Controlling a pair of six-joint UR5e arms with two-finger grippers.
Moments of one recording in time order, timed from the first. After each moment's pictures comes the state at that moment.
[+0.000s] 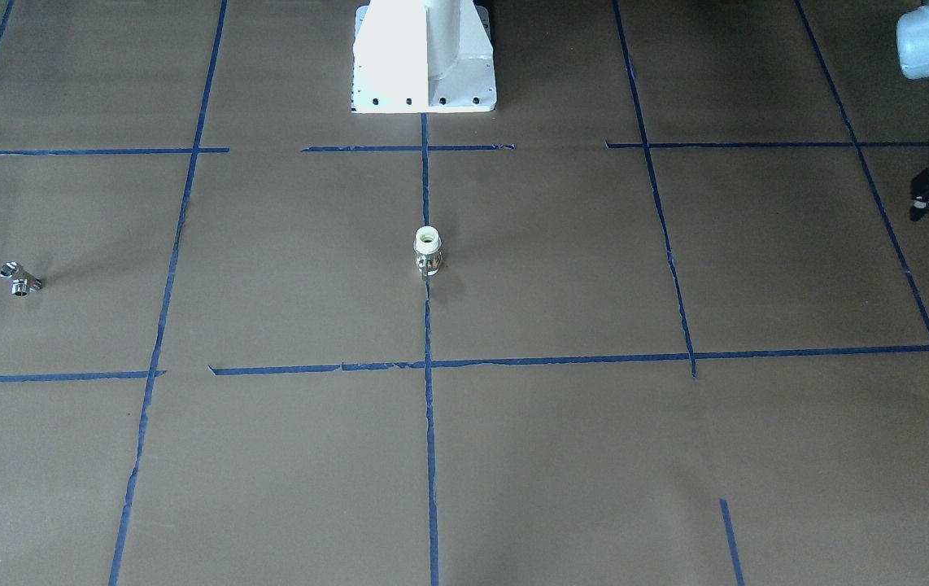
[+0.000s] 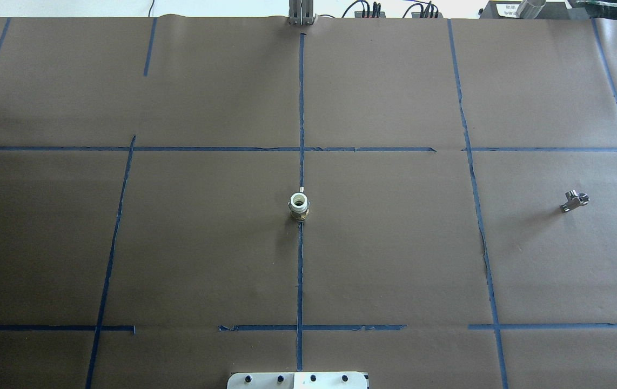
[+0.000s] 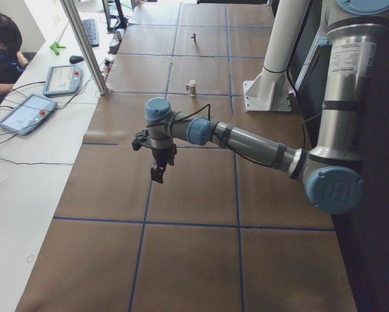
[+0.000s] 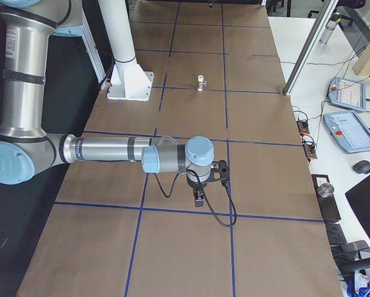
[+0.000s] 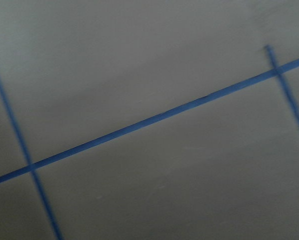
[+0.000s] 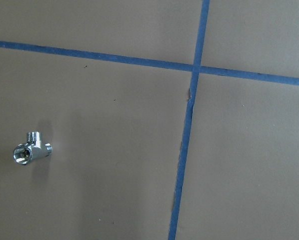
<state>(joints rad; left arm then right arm) -1.38 -1.56 -1.81 -1.49 -2.25 0.06 1.52 -1.72 1.76 -1.52 2.39 -0.04</state>
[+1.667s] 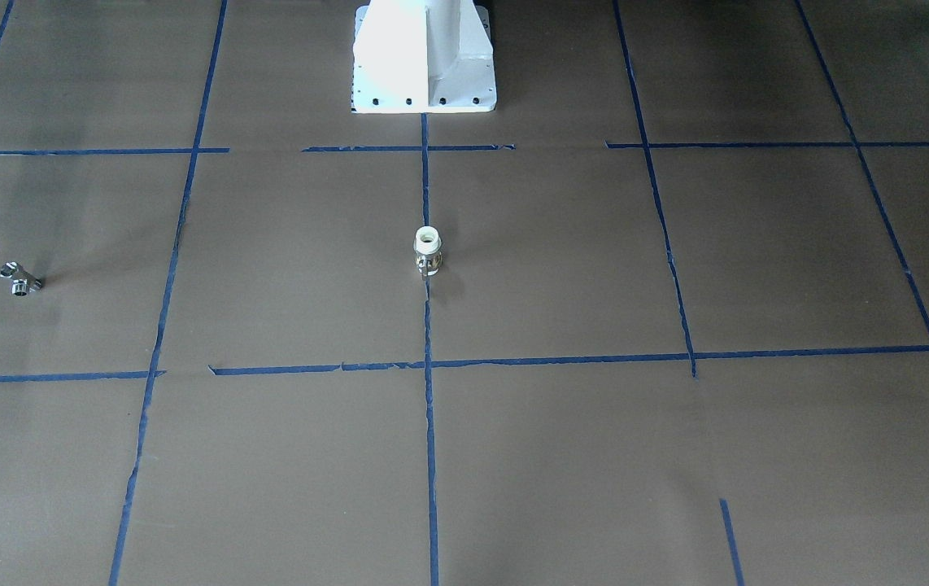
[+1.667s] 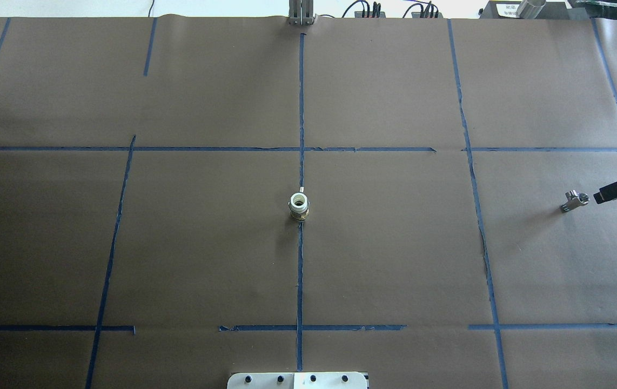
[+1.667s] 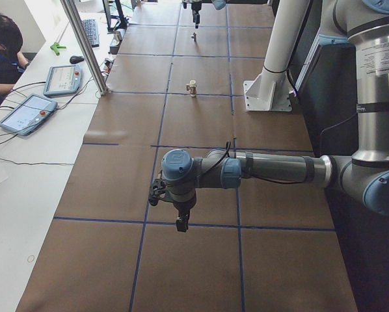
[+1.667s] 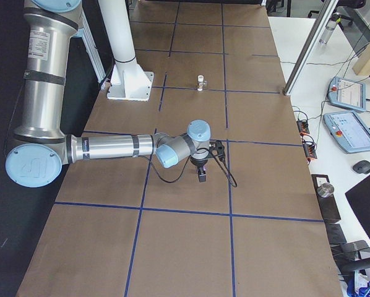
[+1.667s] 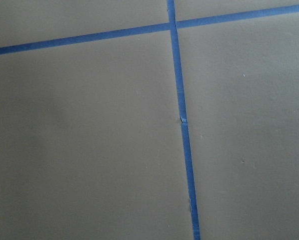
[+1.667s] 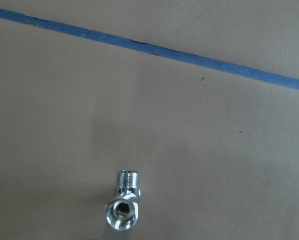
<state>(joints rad) -1.53 -1.42 -1.76 -1.51 -2.31 0.12 1.10 -1.70 1.72 -1.09 2.23 0.42</state>
